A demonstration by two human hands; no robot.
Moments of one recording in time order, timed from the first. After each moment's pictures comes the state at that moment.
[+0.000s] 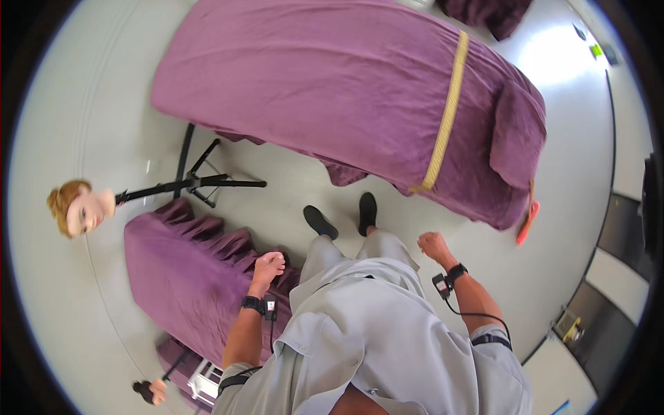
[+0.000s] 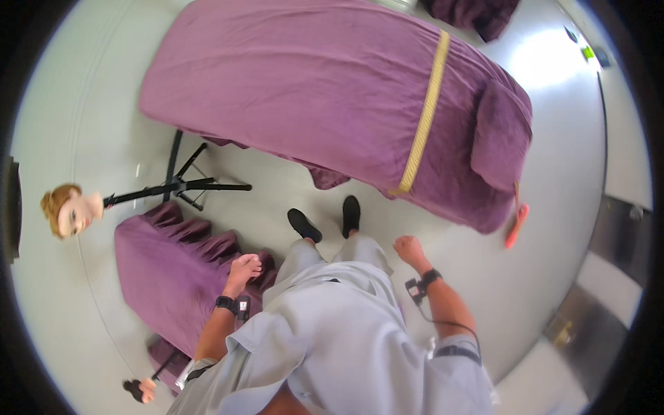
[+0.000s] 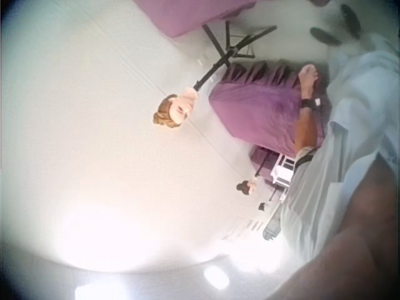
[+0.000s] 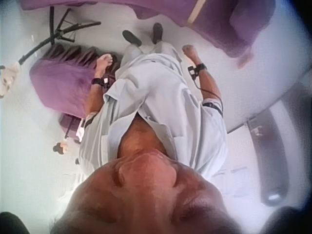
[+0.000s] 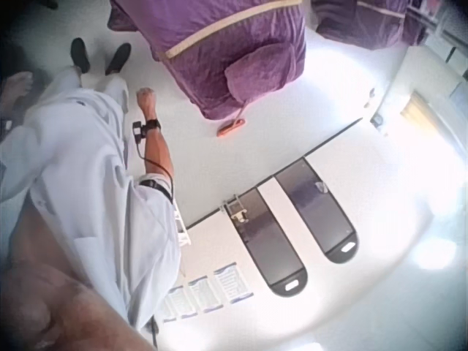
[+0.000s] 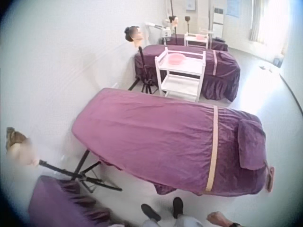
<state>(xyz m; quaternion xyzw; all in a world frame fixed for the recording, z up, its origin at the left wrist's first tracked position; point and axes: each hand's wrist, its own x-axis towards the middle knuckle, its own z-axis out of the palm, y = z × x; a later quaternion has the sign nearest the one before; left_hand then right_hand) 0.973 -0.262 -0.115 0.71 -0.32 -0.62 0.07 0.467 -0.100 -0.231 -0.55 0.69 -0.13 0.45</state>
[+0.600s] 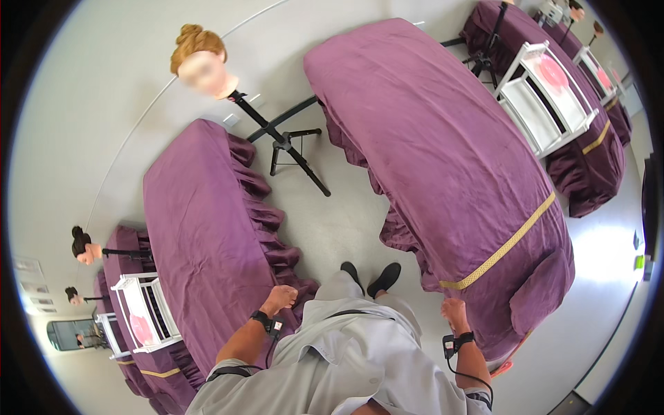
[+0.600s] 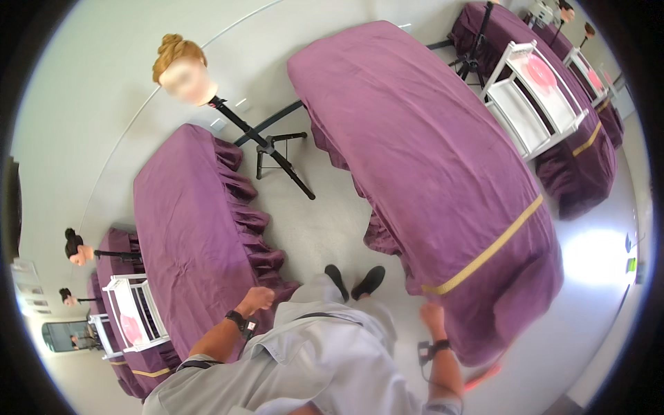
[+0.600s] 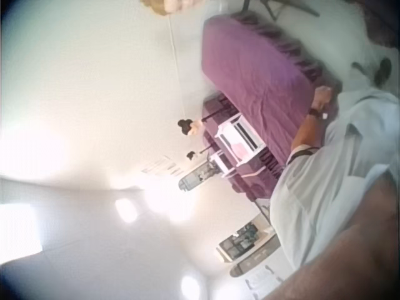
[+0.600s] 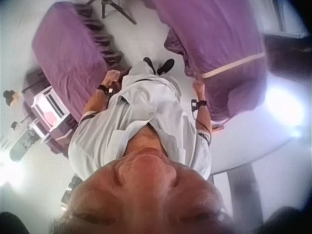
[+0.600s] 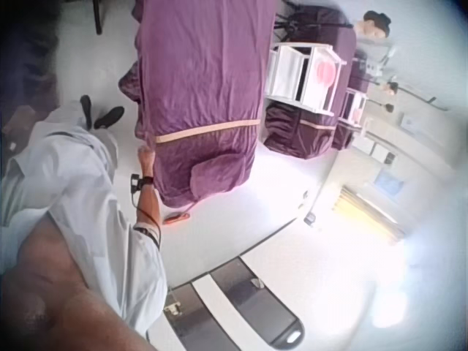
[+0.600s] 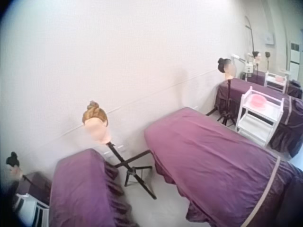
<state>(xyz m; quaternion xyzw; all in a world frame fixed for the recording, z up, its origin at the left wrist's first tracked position) 1.042 -0.093 -0.150 0.76 -0.19 -0.61 0.14 0.404 -0.164 -0.303 -0.63 0.62 -0.13 0.45</state>
